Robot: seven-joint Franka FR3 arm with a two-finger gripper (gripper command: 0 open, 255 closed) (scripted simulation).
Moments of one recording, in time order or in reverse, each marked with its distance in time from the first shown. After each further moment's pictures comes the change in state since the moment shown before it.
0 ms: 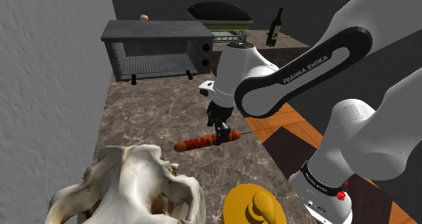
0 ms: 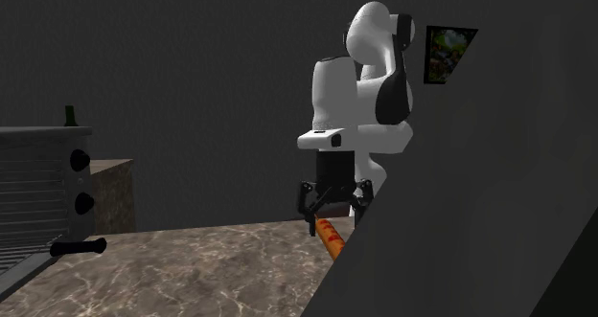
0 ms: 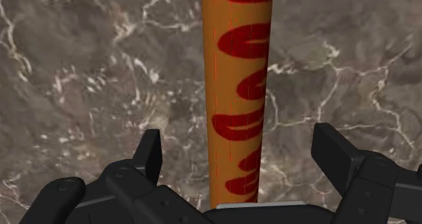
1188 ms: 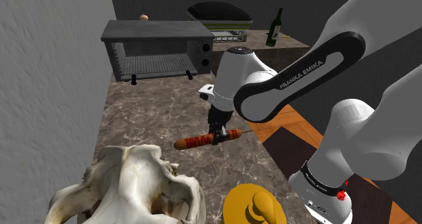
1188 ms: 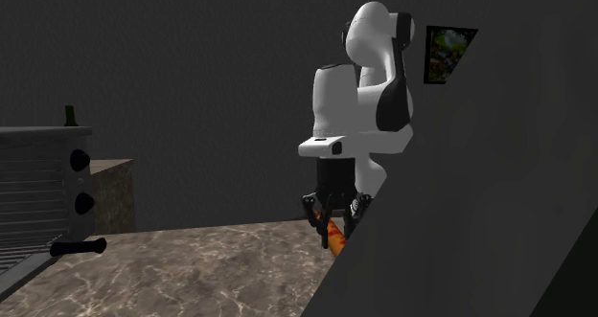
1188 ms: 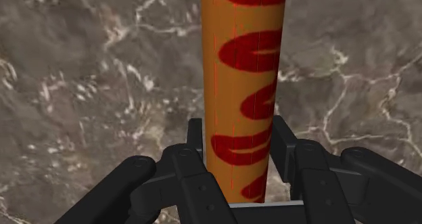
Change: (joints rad) arm 0.004 0.030 0.001 -0.016 0.005 0.047 -0.006
